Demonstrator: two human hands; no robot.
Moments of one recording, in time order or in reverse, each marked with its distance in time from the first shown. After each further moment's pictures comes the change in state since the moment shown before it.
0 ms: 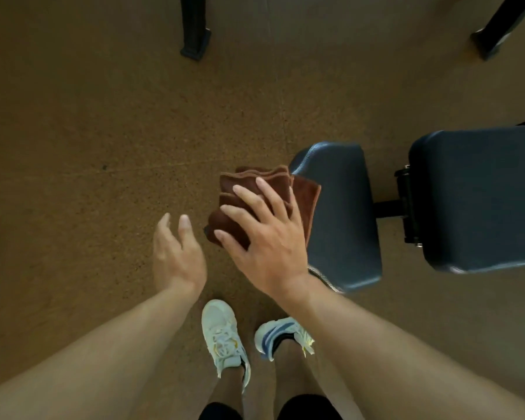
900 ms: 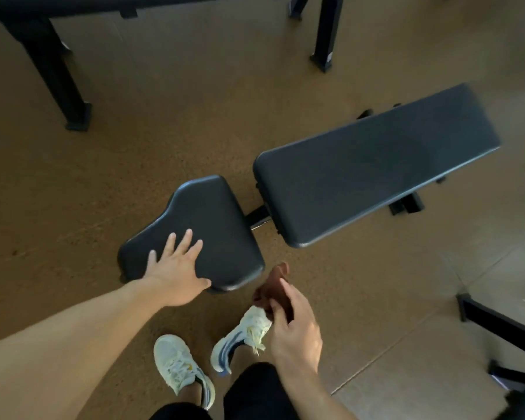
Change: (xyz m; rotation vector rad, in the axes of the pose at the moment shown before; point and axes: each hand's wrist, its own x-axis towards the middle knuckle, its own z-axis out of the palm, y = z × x) left_hand -0.119 0.152 0.037 1.137 -0.775 0.646; right_hand -0.189 0.044 -0.162 0.373 0.174 1.200
